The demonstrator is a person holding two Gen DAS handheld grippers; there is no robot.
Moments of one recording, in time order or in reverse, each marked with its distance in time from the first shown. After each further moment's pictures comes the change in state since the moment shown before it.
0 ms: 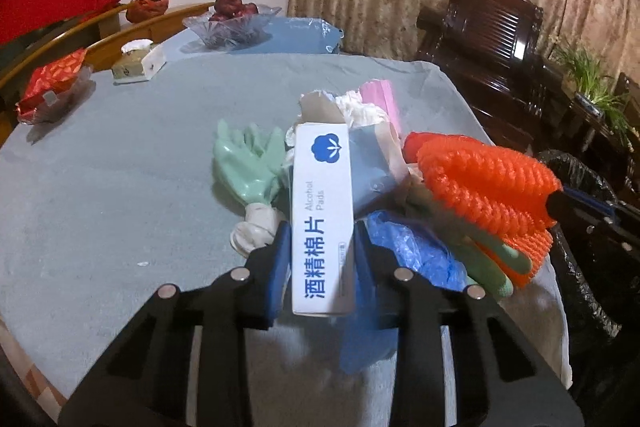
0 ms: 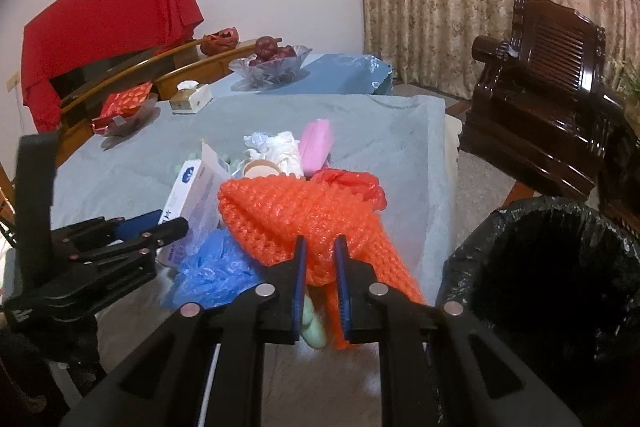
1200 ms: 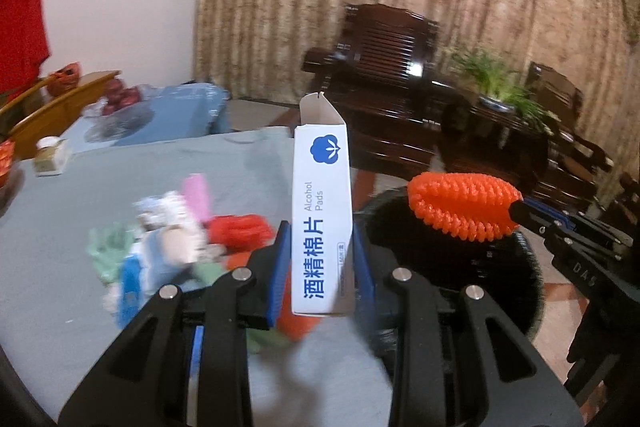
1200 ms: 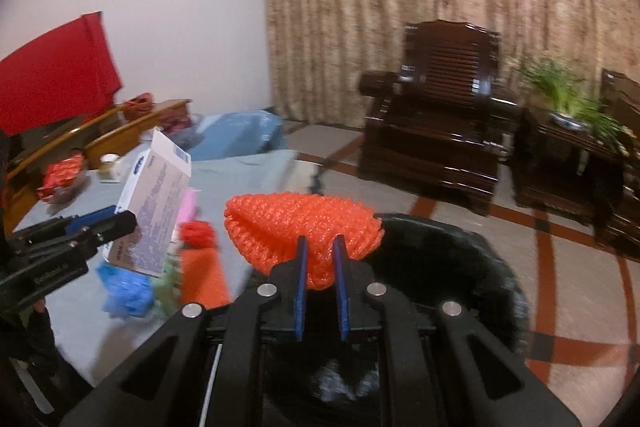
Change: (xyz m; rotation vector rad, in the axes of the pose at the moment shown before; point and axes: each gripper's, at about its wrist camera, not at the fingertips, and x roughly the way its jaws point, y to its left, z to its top) left arm -0.085 -0.175 0.037 0.183 -0.140 -0.289; right arm -0.149 -0.138 -0.019 0.171 -0.162 -0.293
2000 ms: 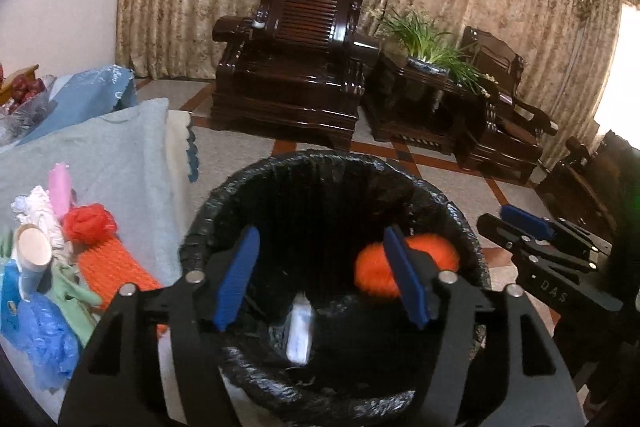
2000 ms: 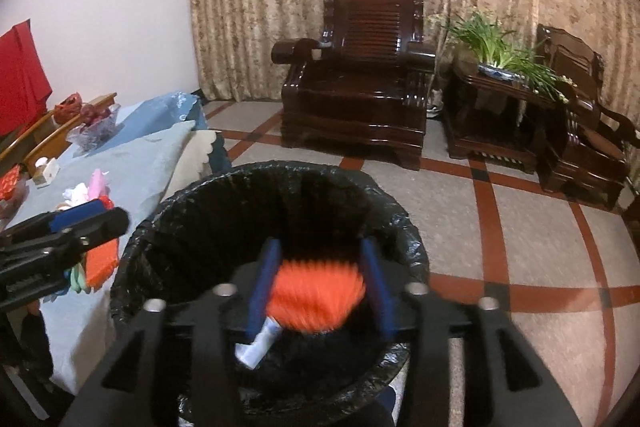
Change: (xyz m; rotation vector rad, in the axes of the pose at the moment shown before) left arm 0.077 -0.095 -0.025 0.071 0.098 -0.226; right arm -0.005 -0.084 -0.041 0.121 0.091 -0.205
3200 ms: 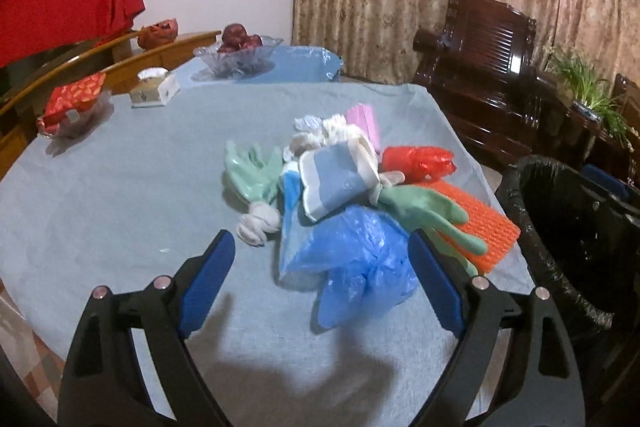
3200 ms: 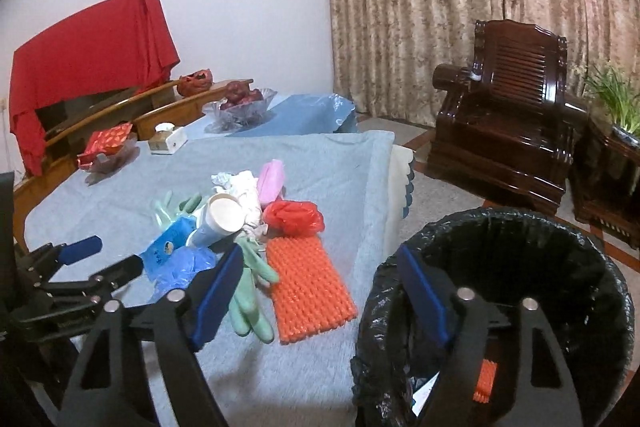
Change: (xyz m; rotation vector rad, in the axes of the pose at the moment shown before) left arm -0.138 0.196 -0.079 -0.245 -0.041 0.544; right arm 0.023 0.221 -0.006 -0.236 -0.070 0.409
